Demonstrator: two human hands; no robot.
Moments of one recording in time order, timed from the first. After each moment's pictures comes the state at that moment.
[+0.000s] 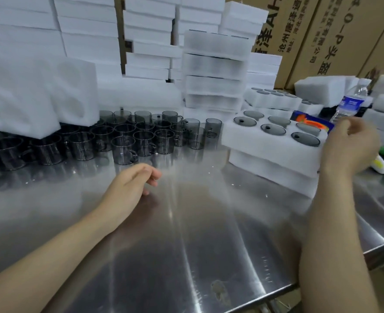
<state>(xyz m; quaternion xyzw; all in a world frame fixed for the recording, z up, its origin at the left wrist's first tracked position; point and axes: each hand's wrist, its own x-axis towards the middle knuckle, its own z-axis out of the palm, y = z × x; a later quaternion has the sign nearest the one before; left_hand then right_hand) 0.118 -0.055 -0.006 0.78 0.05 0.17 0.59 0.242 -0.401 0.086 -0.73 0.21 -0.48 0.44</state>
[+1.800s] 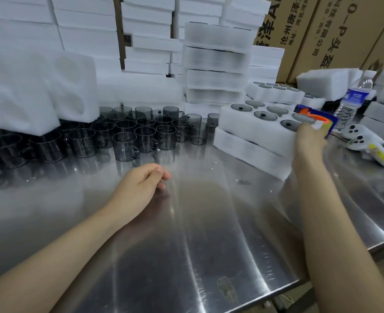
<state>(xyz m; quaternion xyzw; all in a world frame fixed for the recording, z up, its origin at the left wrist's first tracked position) 0.123 -0.061 -0.010 0.84 0.03 0.15 0.52 0.267 -0.362 0.071 -0.69 0.21 -0.27 0.64</state>
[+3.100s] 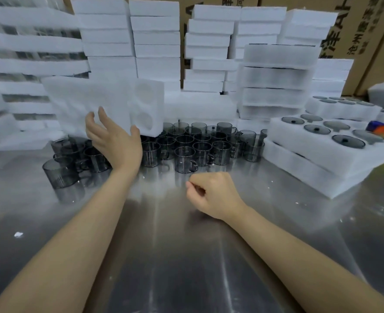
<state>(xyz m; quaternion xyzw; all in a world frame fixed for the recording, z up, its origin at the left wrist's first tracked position) 0.159 0.079 0.043 0.74 0.33 0.54 0.22 0.172 -0.139 0.005 -0.74 -0.52 -0.29 0.32</state>
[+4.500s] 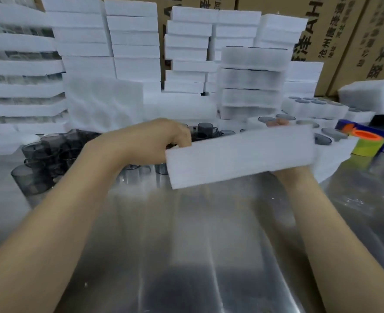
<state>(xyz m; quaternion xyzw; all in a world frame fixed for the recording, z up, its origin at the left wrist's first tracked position) 0.122 -0.004 0.130 0.96 -0.24 0.07 0.12 0.258 -0.262 0.072 -0.54 -0.04 -0.03 0.84</state>
